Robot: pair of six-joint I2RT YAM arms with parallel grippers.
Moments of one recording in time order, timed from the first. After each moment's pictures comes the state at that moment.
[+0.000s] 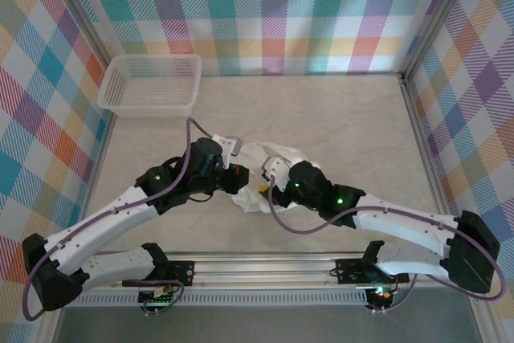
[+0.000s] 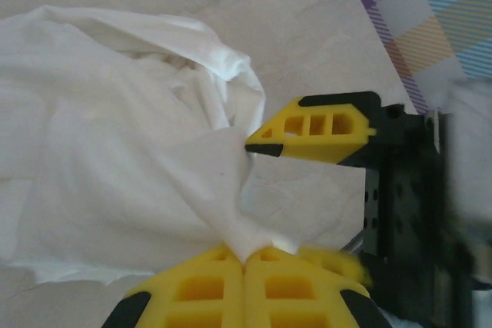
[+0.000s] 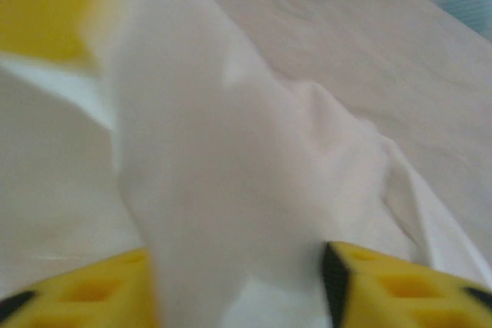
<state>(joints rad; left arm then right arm) -0.83 1.03 1.00 -0.62 0.07 -0.60 1.01 1.15 0.70 -0.10 0.18 -0.08</state>
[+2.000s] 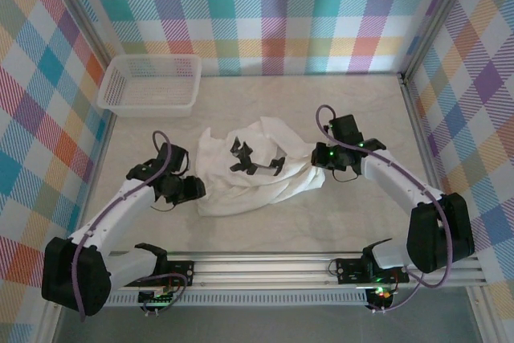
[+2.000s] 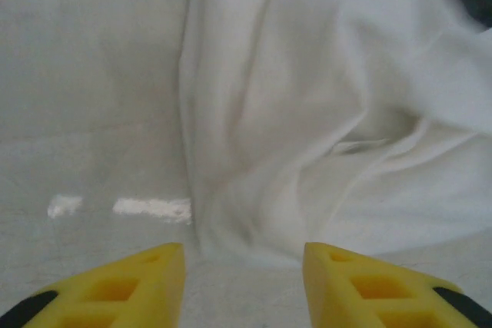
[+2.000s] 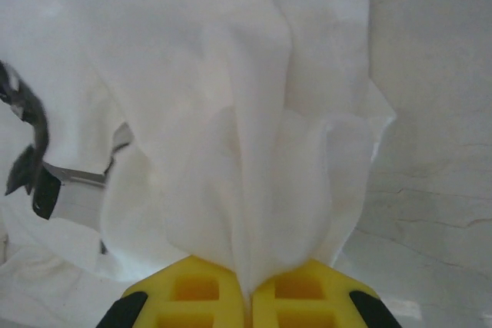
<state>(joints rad) -0.29 1.11 0.76 -0.84 0.16 -0.52 0.35 1.37 0.93 -0.56 -0.22 0.50</state>
